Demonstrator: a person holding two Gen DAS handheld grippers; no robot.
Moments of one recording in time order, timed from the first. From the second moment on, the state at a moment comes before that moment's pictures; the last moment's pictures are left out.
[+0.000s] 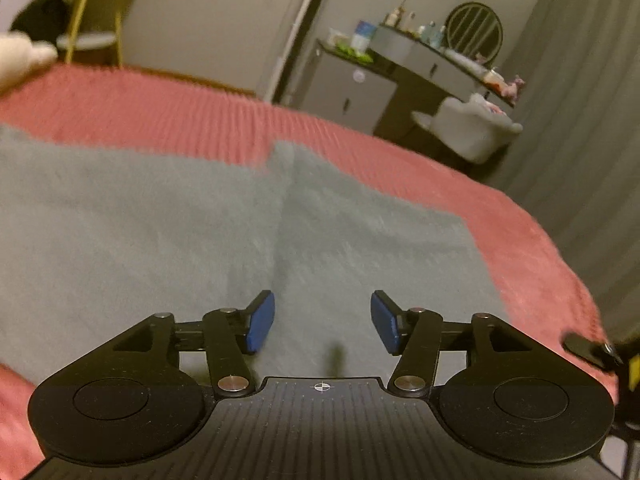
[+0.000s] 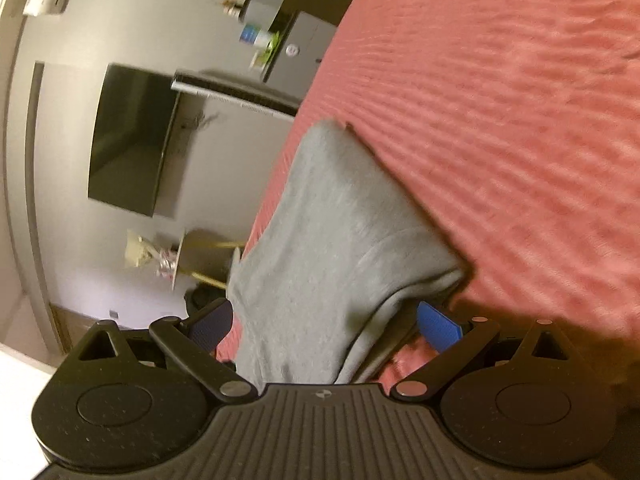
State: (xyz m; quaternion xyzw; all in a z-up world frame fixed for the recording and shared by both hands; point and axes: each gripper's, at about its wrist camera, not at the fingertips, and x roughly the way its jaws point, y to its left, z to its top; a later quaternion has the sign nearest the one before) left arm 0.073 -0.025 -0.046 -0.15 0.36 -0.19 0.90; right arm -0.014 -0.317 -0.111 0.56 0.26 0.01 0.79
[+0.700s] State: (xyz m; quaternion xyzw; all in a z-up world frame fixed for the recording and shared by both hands) left arm 0.059 -0.031 -0.075 -0.09 0.37 -0.19 0.91; right arm -0.004 -0.317 -0.128 0.58 0.24 -0.10 0.77
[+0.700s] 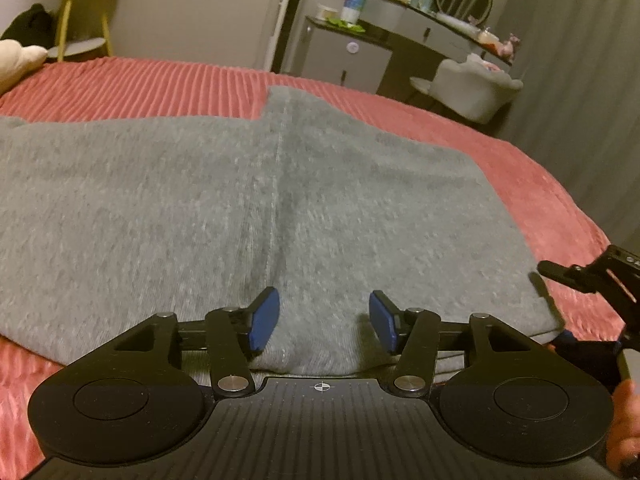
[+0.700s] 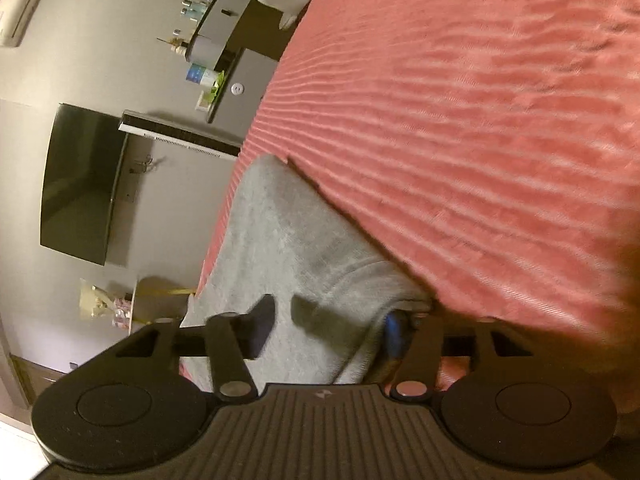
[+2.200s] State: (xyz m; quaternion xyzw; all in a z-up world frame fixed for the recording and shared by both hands) left arm 0.033 0.132 -0.059 -0.29 0.35 0.06 0.89; right arm 0.071 -0.240 -0.049 0.16 0.34 -0.12 0.92
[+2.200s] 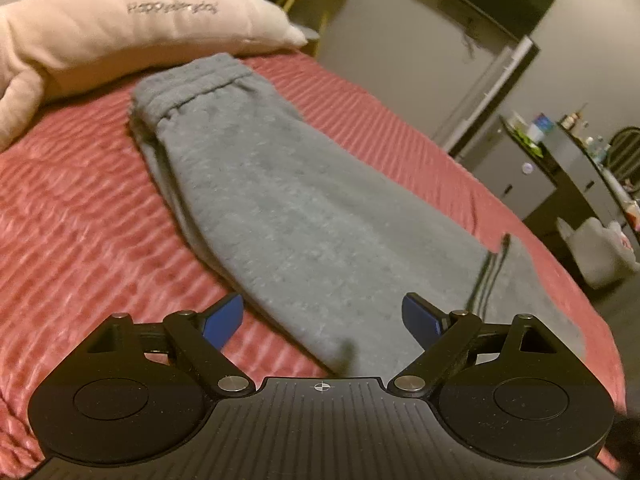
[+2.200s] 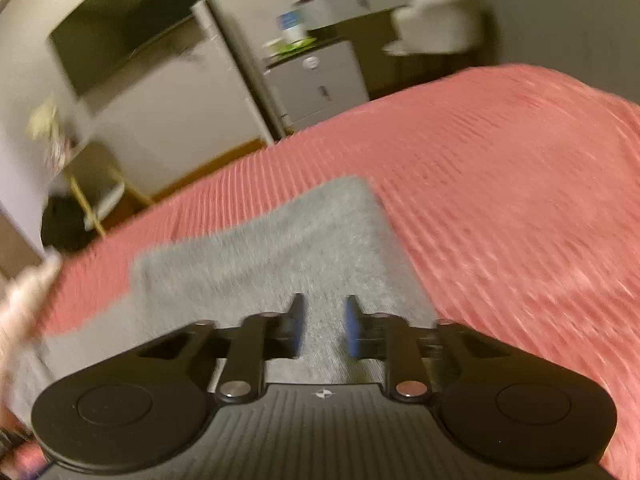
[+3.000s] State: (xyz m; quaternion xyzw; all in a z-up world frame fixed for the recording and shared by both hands) left arm 0.074 0.230 -0.082 -0.35 0.34 0.11 0.86; right arm 0.021 -0.239 -0.053 0.13 0.31 -0.15 0.93
